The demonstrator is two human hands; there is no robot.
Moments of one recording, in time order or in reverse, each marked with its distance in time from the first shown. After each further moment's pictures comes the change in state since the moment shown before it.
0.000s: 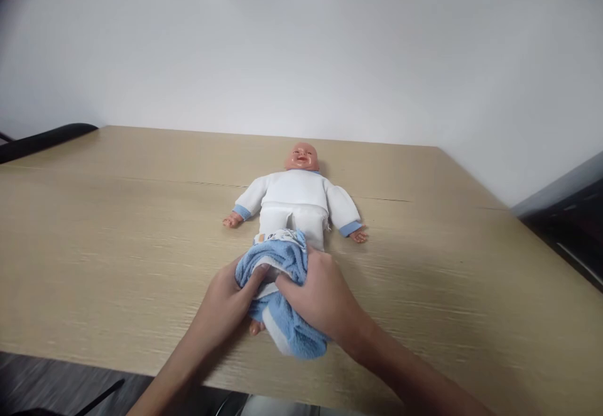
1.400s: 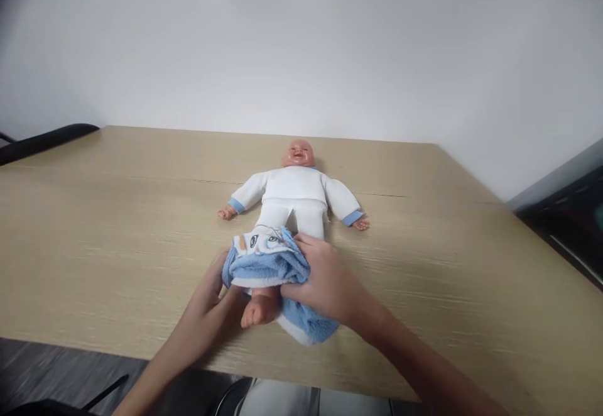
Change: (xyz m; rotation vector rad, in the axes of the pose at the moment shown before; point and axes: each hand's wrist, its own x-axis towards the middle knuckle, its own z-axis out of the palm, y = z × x) left_hand -0.027 -0.023 -0.011 -0.169 0.016 0.184; right_hand -0.001 0.000 -0.022 0.039 -0.136 -0.269
